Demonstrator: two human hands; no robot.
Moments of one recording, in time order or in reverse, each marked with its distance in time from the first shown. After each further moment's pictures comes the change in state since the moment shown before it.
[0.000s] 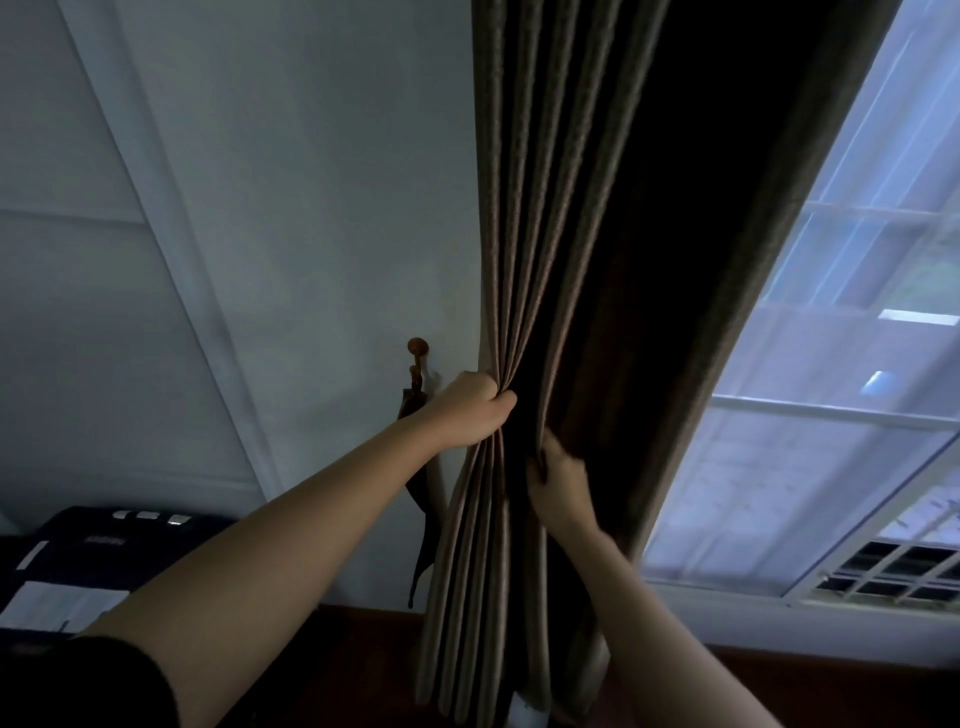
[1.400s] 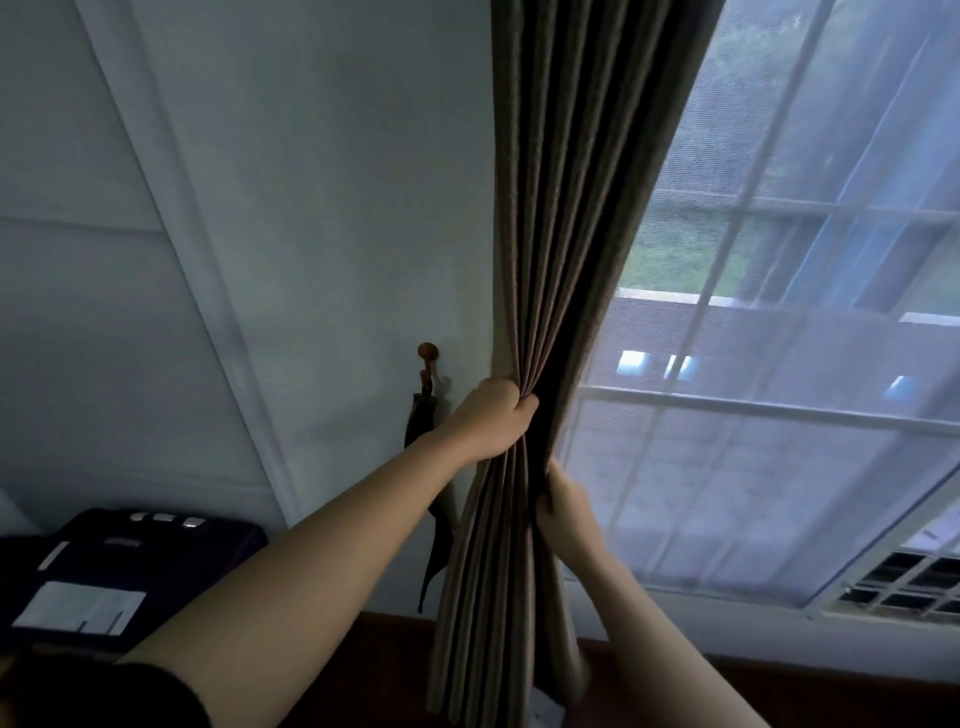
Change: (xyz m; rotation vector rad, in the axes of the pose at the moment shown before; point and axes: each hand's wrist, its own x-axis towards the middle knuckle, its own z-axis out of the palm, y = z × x) left_hand 0.002 0.009 0.015 0.019 0.071 -0.022; right_hand -0.012 0.015 0.008 -0.015 -0.096 -0.120
